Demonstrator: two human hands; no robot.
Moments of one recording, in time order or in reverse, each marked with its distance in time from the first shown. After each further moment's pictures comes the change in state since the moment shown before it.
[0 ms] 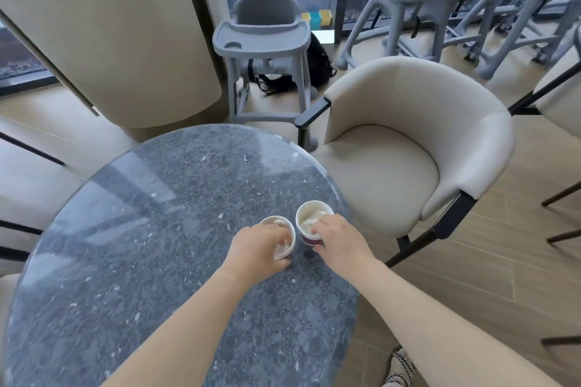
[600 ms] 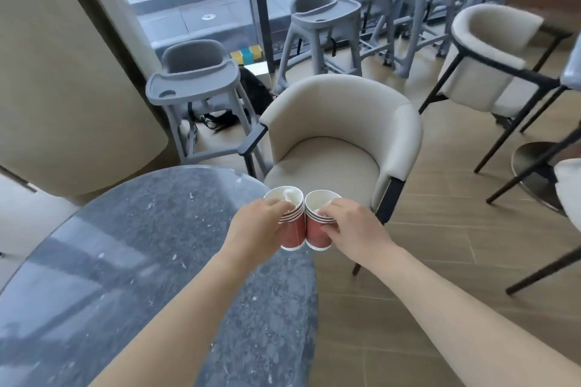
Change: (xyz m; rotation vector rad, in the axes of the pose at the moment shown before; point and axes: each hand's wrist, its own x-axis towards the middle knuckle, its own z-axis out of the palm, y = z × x) left_hand 0.028 0.116 -0.059 0.019 0.171 0.284; right_hand -0.081 0.051 -0.080 0.078 0.368 0.130
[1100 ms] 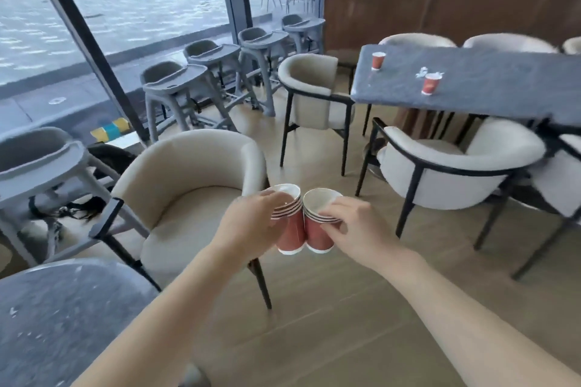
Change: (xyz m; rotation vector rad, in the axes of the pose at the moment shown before) left_hand 0.043 0.304 0.015 -0.128 -0.006 0.452; right_hand -0.222 0.138 -0.191 -0.010 0.455 0.266
